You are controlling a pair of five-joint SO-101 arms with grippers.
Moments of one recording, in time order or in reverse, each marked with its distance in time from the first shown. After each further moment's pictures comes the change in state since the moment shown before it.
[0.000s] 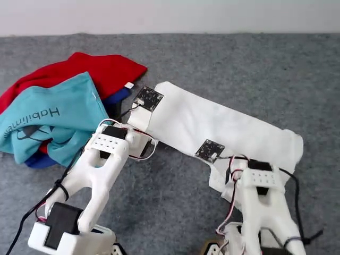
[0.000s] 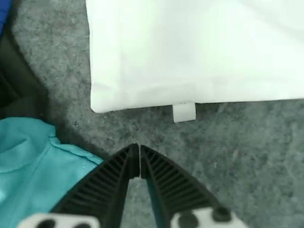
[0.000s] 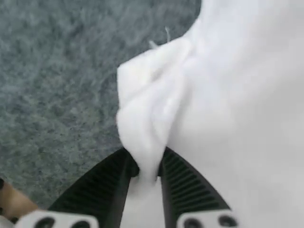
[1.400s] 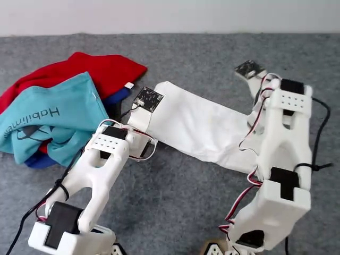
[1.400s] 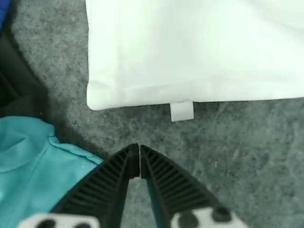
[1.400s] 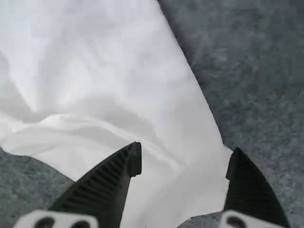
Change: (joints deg) left arm 0.0 0.2 0.3 -0.3 0.0; right arm 8.4 44.6 -73.6 21.4 -12.9
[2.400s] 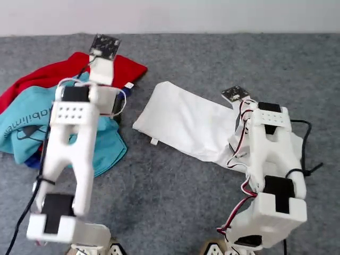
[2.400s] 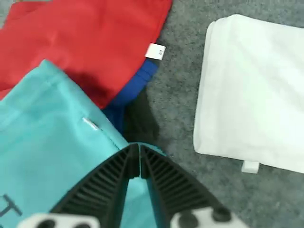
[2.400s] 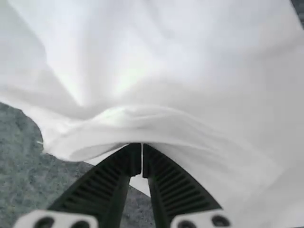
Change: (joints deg) left arm -13.2 7.4 -38.0 22.8 0.2; right arm -5.5 -7.1 26.1 -11.0 -10.9
